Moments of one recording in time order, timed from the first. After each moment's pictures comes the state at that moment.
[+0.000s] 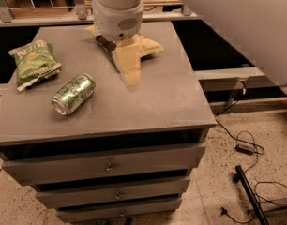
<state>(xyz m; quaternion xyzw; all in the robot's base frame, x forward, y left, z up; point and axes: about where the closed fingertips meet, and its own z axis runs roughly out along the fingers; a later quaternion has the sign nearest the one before) 0.530 0.055 0.959 -0.85 0.50 -0.05 0.12</state>
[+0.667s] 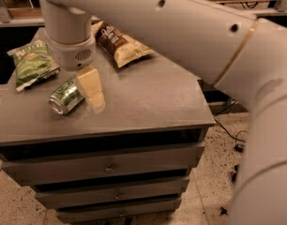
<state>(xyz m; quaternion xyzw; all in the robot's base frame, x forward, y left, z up) 0.508 0.160 0.894 -0.92 0.39 0.00 0.09</state>
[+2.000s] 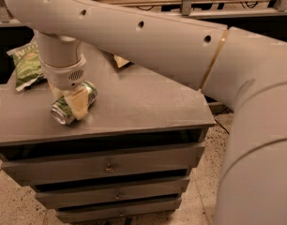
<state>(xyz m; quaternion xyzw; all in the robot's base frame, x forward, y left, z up) 0.501 0.187 0.845 -0.94 0.34 0.01 0.08</state>
